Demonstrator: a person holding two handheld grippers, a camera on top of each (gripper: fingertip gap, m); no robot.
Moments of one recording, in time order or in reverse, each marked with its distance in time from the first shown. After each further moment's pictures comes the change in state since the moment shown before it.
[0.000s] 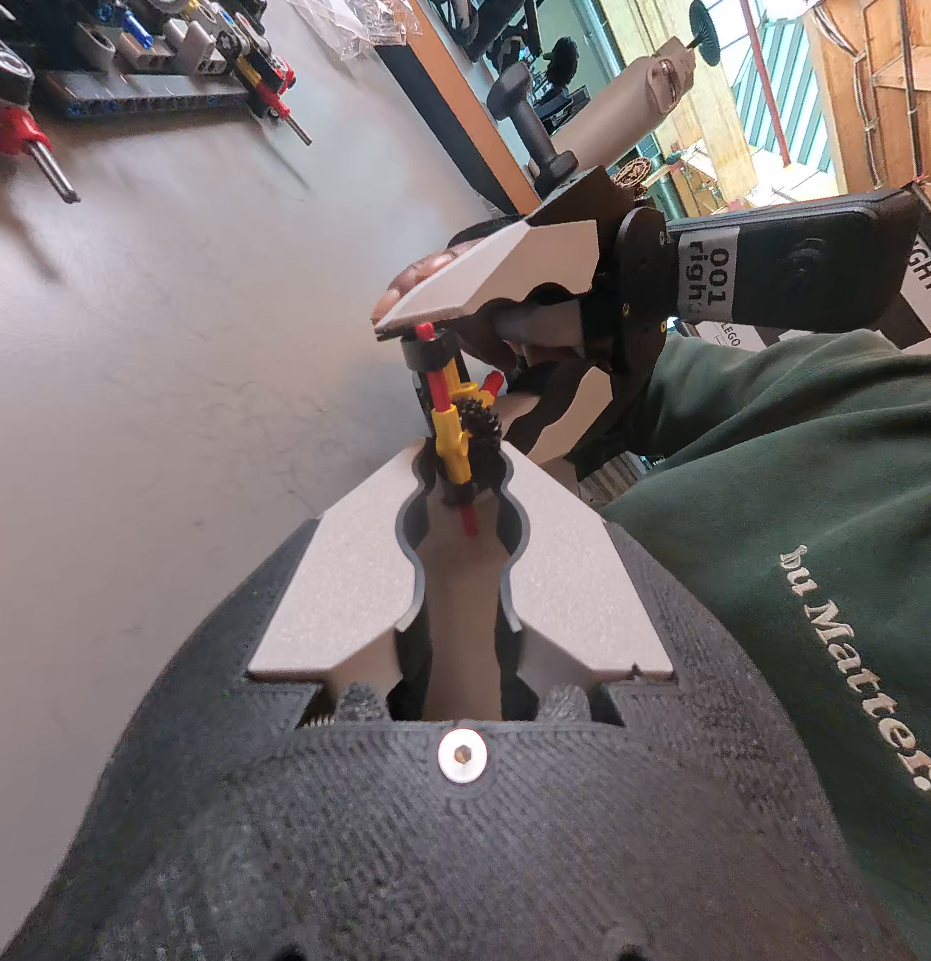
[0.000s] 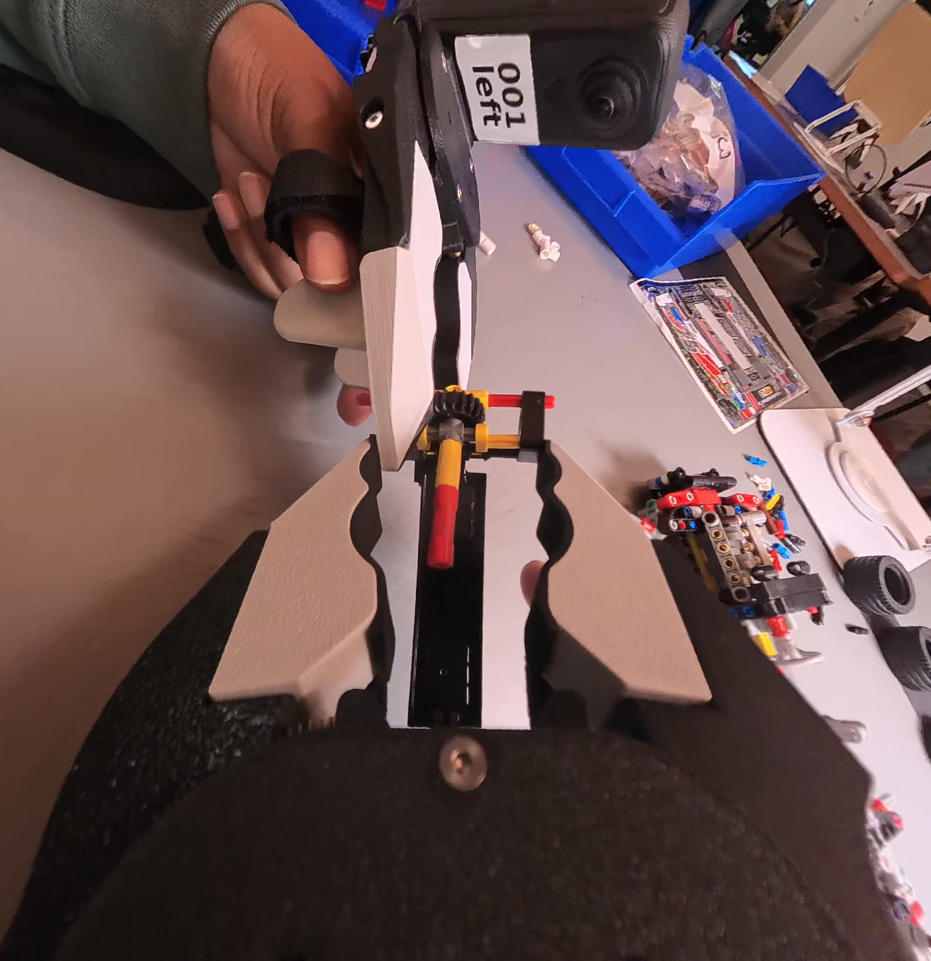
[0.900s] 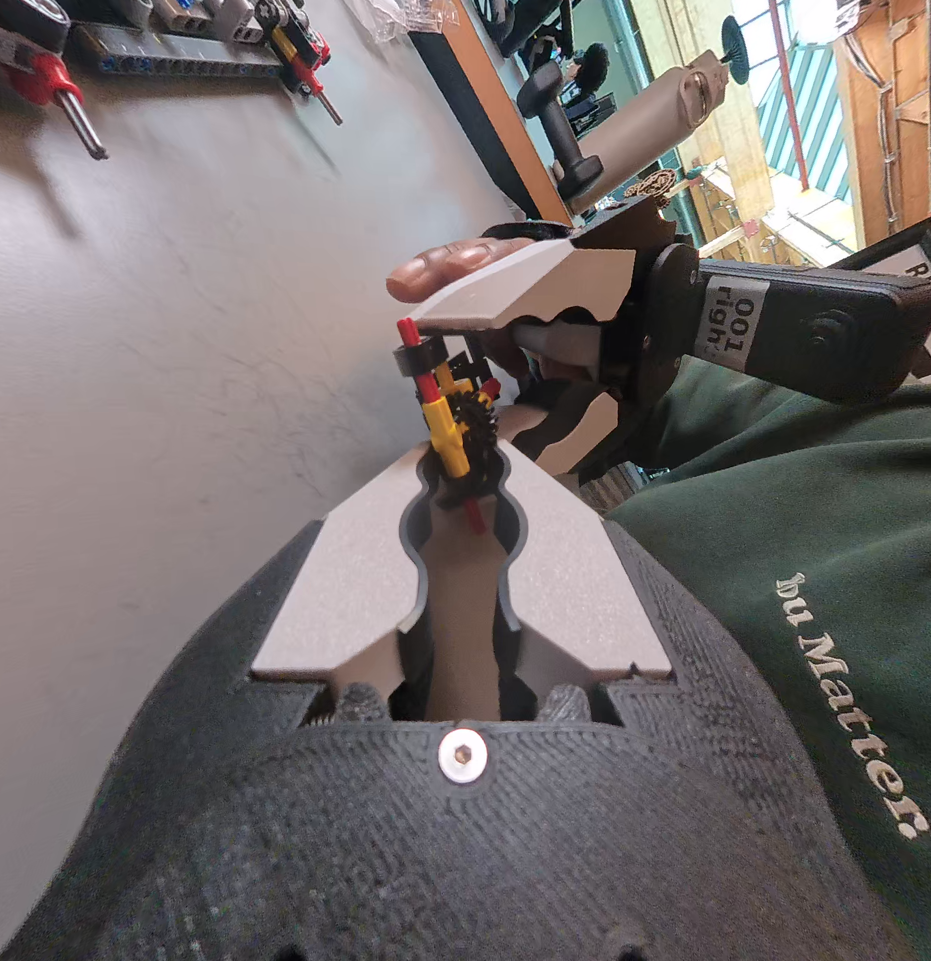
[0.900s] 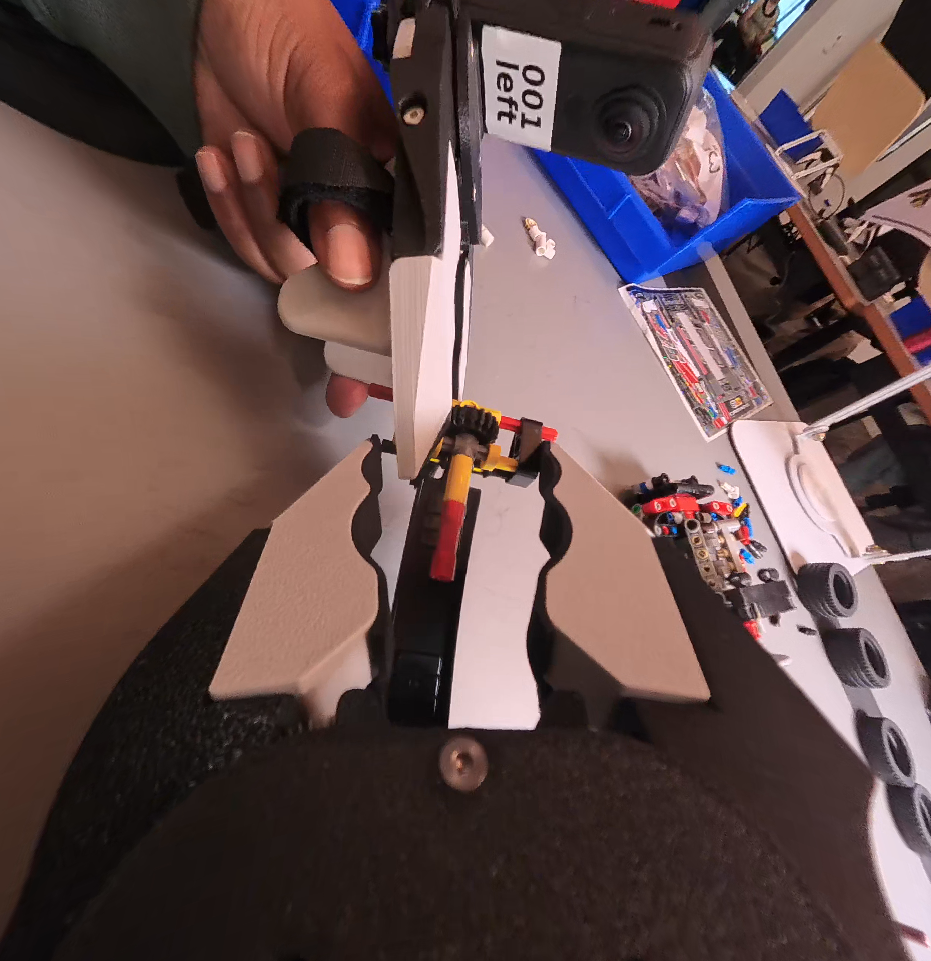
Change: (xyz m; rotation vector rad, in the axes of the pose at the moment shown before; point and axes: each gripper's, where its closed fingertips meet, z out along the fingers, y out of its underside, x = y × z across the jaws) left arm -0.006 0.002 0.001 -0.003 -0.035 -0.069; right arm -0.002 0.002 0.003 -0.026 0.046 -0.087
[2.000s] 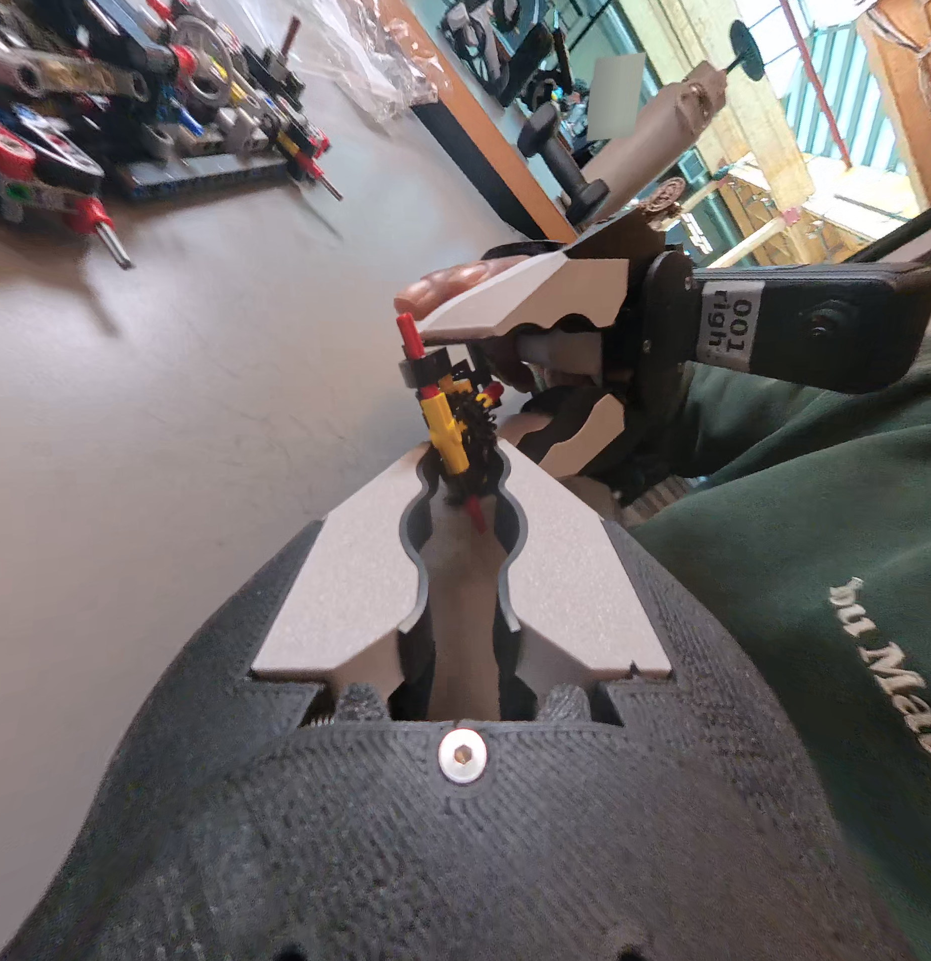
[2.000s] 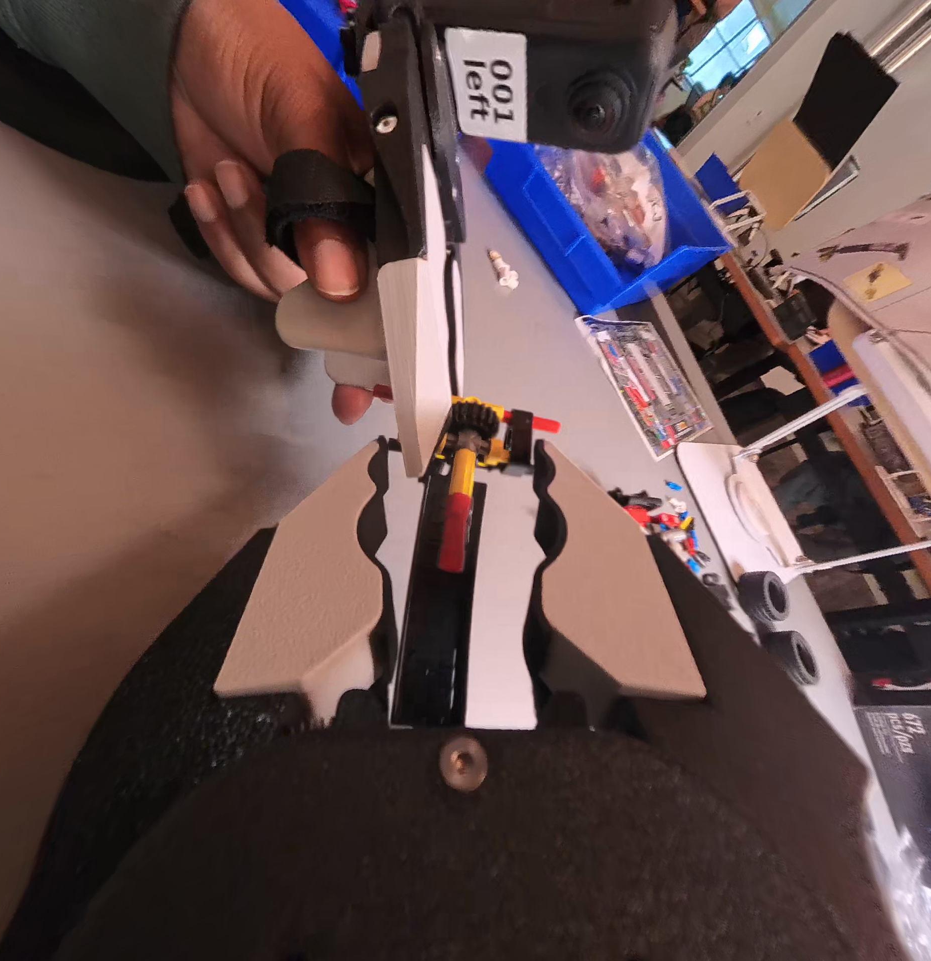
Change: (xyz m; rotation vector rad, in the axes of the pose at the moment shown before) left arm 0.004 -0.013 -0.003 0.073 -0.068 0.156; right arm 0.011 -0.009 -0.008 0.056 0.078 -0.054
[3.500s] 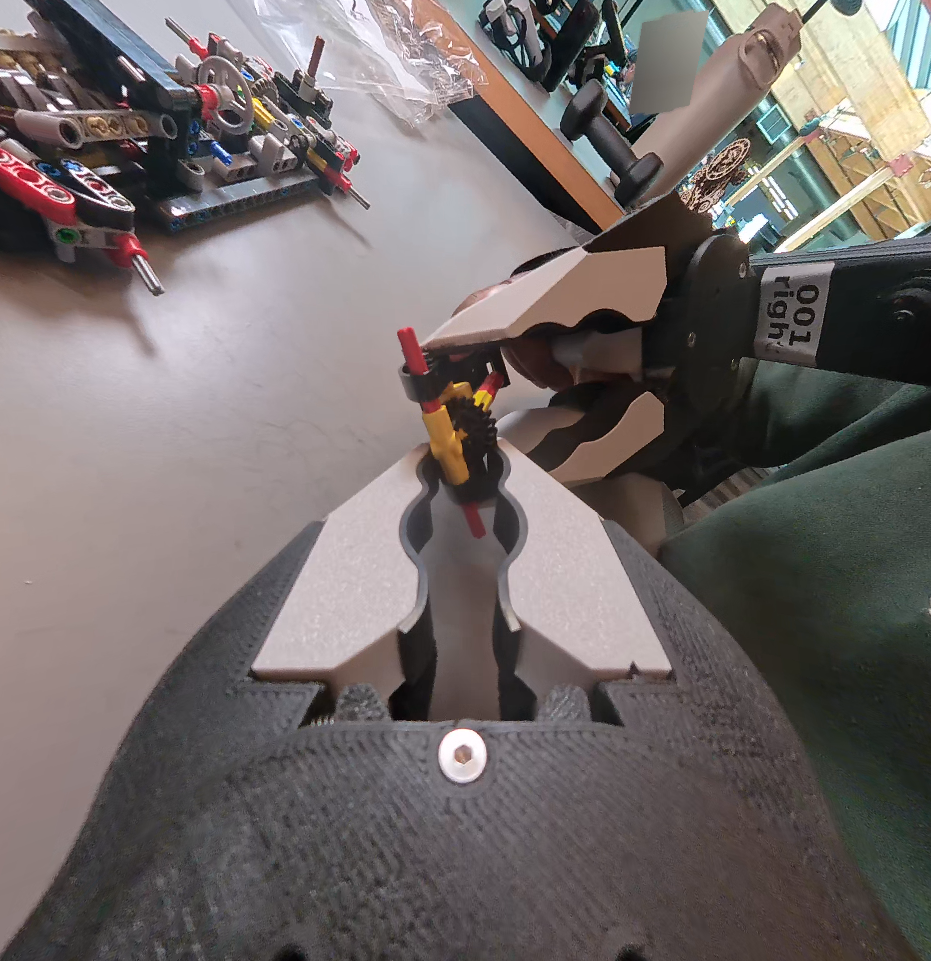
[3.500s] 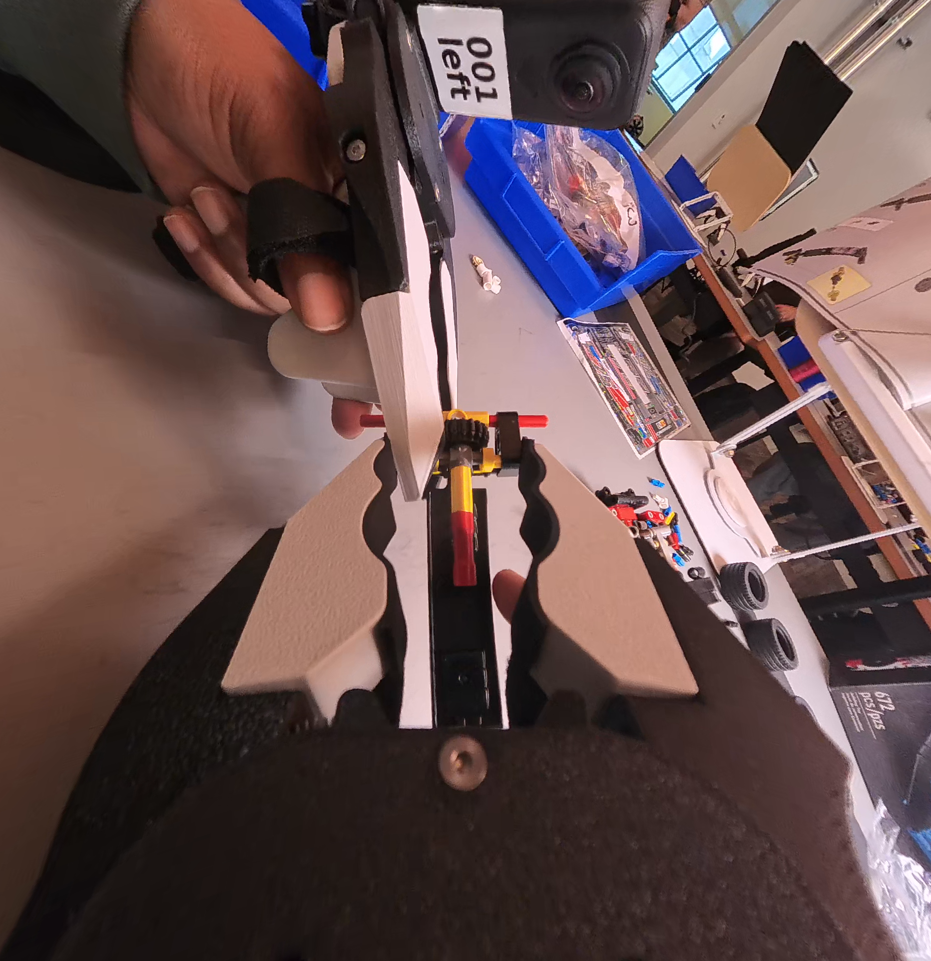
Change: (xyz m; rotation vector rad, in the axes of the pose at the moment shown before) left arm -0.002 0.002 0.004 -0.009 -0.097 0.080; right arm 0.000 -0.004 -0.002 -0.002 0.051 -0.001
